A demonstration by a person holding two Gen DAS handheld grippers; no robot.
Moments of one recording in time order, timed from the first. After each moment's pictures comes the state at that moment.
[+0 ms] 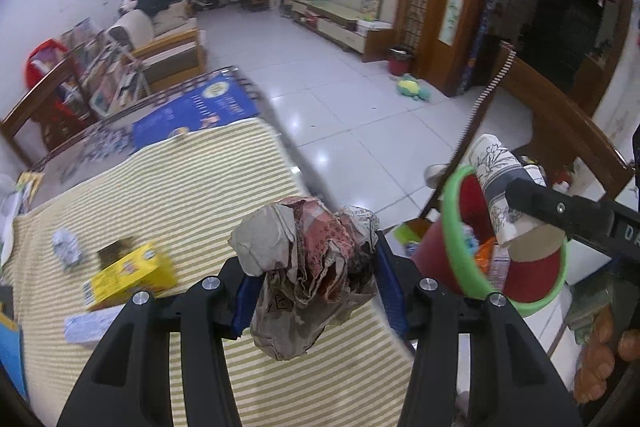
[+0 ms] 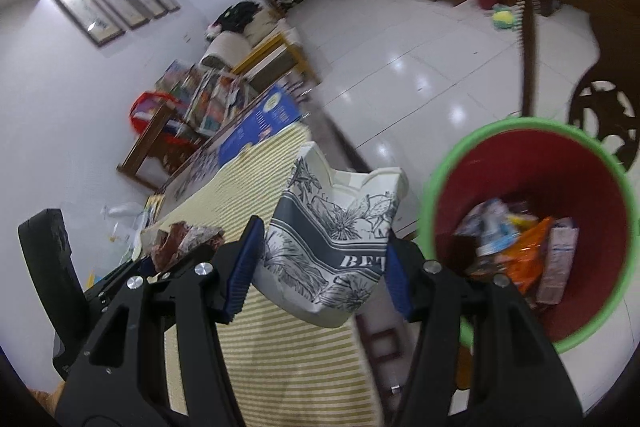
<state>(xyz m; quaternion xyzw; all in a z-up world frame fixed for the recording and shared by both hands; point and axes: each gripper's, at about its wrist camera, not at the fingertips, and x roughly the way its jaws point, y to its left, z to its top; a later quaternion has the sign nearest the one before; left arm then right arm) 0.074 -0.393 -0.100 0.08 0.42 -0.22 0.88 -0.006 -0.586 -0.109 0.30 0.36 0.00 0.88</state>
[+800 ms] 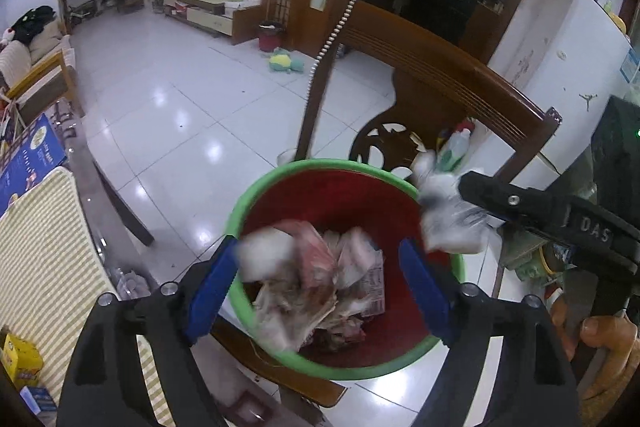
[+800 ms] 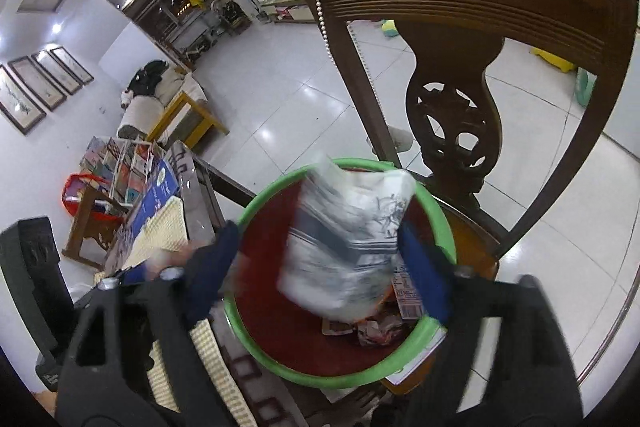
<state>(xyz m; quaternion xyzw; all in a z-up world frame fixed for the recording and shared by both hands) 0.055 -0.556 -0.121 0.11 0.44 -0.41 0.79 -0.082 -0.728 -0.130 0.36 0.34 -0.15 0.86</state>
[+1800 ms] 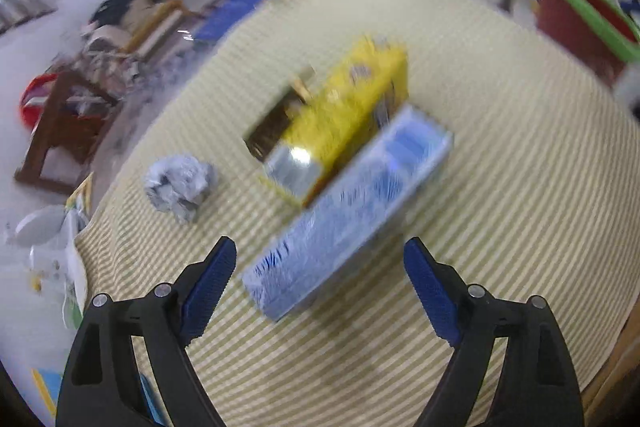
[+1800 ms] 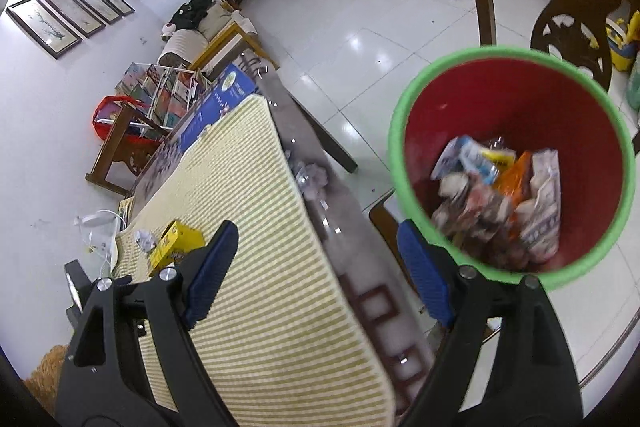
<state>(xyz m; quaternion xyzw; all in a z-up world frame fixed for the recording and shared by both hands) 0.122 -0.153 -0.199 0.33 0.50 -0.23 0.77 -0.022 -0.532 -0.146 0.33 0.41 -0.05 0.85</state>
